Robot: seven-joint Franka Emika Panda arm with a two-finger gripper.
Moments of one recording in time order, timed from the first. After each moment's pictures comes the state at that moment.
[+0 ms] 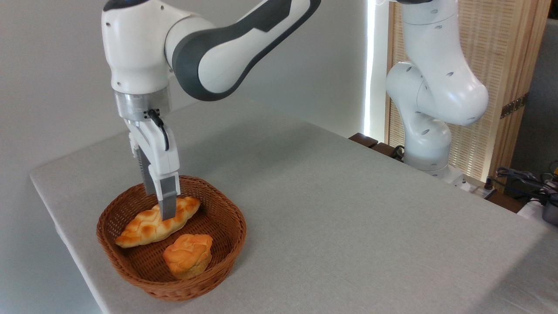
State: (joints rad) arm -0.11 0.21 -0.14 -1.71 -0.07 2.07 0.70
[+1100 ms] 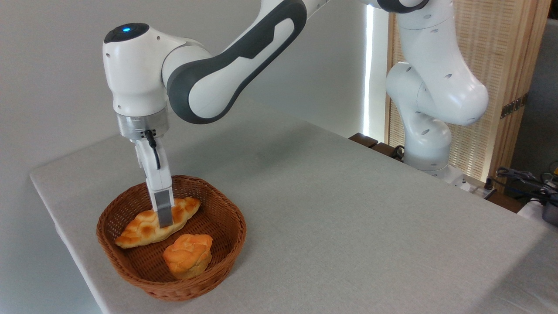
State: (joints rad) arm -0.11 0.28 -0.19 -1.74 -0.07 2.14 0.77
